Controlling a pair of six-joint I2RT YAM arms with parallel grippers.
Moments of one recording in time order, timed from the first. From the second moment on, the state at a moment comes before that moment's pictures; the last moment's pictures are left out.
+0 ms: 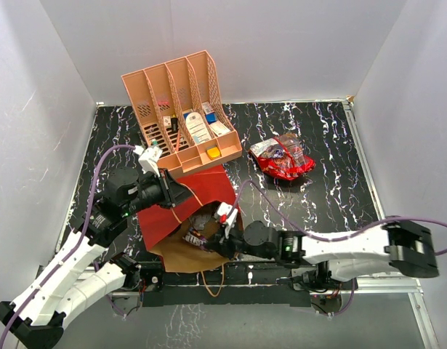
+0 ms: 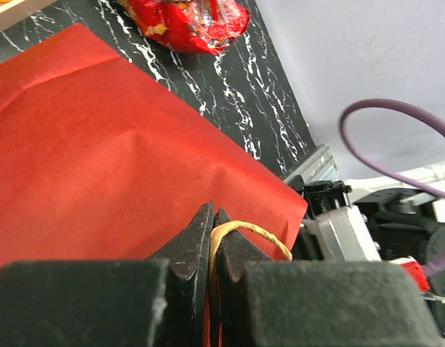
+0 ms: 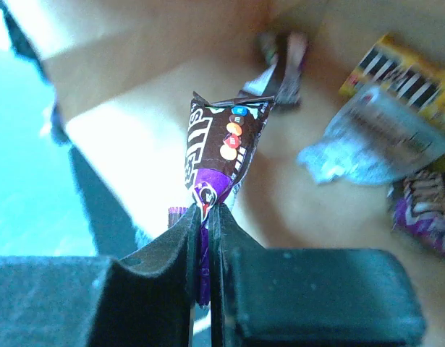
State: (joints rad) left arm -0.59 0.71 0.83 -0.45 0.31 -0.67; right arm 1.38 1.22 0.50 0.48 0.21 0.26
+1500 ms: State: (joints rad) left arm -0.59 0.71 0.85 -0.55 0.18 -0.68; right arm 1.06 0.75 0.49 -0.49 0.91 0.80
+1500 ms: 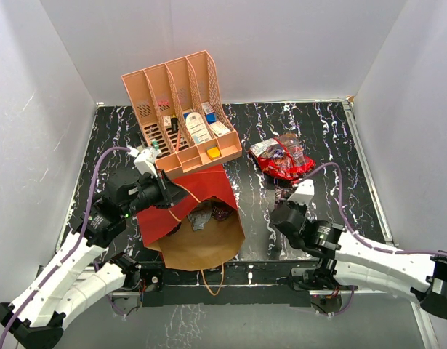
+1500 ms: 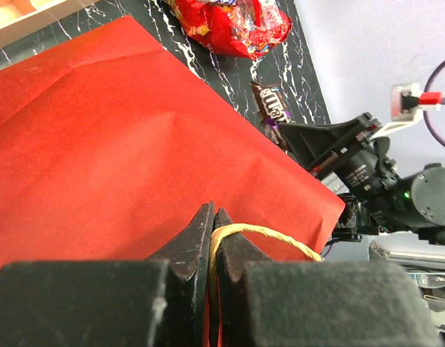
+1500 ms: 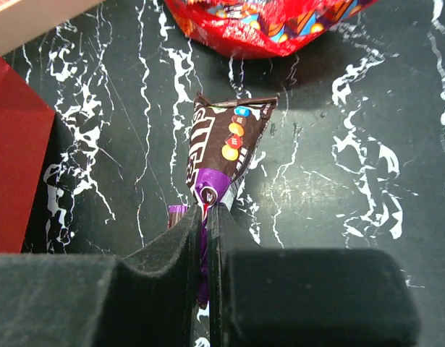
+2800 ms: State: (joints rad) left arm -0.59 0.71 0.85 -0.55 0.19 -0.68; right arm 0.61 0.38 0.47 0.01 -0.17 0.41
